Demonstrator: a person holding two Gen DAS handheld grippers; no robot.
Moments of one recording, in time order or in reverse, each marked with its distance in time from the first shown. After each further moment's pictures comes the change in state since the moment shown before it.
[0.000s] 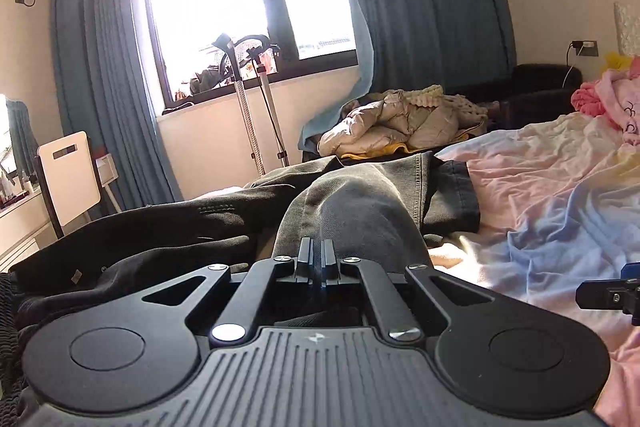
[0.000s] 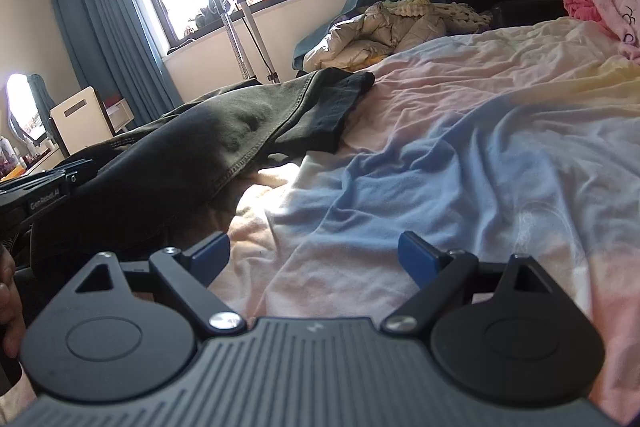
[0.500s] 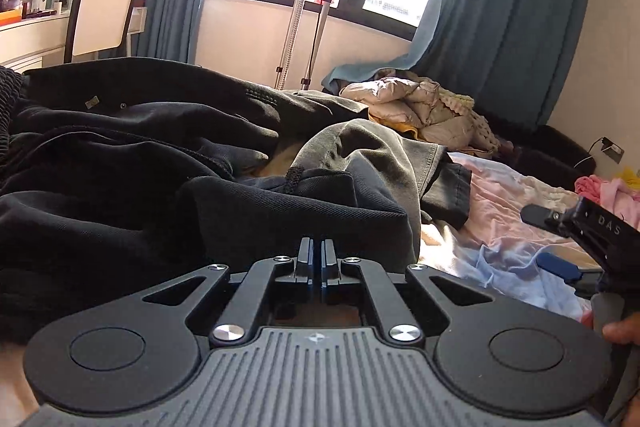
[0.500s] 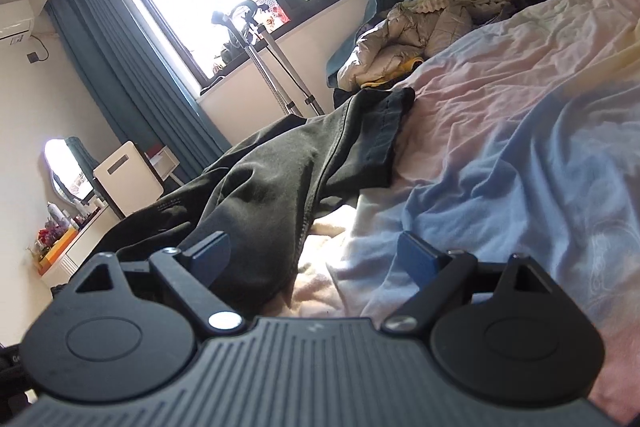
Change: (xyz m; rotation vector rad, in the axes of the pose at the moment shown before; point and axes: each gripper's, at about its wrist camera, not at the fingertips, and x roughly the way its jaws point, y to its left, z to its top) left arm -0.013 0.053 -0.028 -0.446 0.193 -0.068; right arm 0.049 -0.001 0.060 0.187 -0.035 0.172
